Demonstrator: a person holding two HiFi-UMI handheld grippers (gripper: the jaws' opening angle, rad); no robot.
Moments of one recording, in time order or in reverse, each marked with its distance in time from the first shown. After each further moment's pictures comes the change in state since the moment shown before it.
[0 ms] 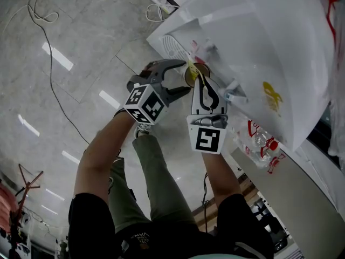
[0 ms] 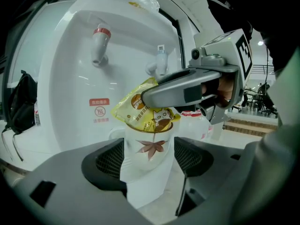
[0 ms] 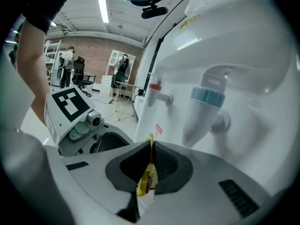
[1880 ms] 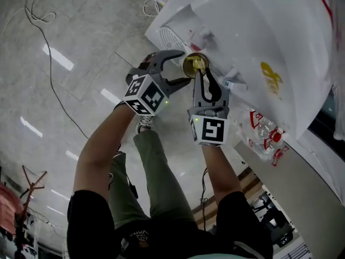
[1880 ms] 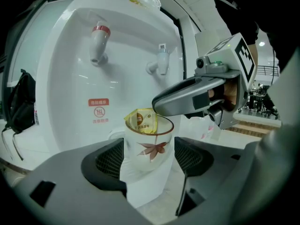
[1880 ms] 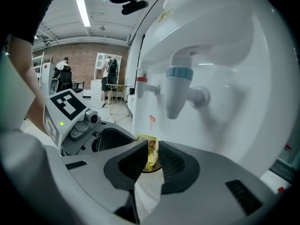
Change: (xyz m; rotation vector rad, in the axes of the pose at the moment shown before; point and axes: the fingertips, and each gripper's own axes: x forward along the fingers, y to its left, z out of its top) left arm 0.002 0.000 0.001 -0.013 0.015 -0.004; right arm -0.013 -0.005 -0.029 0.175 0.084 -0.028
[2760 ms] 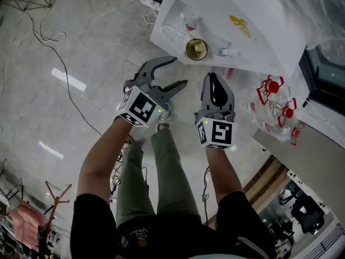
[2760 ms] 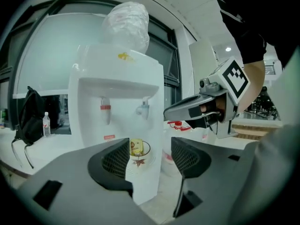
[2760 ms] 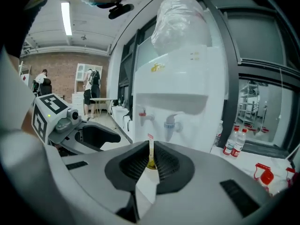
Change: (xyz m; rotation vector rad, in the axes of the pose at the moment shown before) left arm -0.117 -0.041 0.073 0.027 -0.088 0.010; right arm -0.105 0.026 0.050 0.185 -0.083 -0.202
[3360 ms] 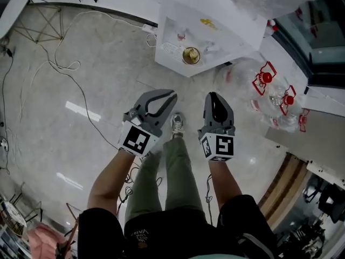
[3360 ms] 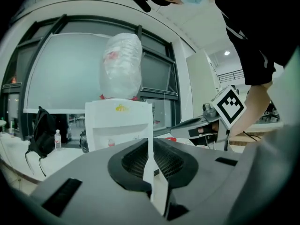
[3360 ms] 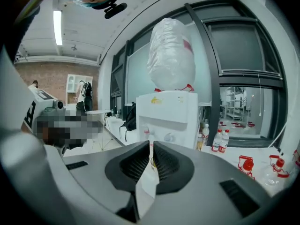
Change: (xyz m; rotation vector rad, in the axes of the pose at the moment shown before) left arm -0.120 -0.065 0.128 0.064 -0.091 0.038; right arm -0.129 0.020 0.056 0.128 -0.082 -0.103
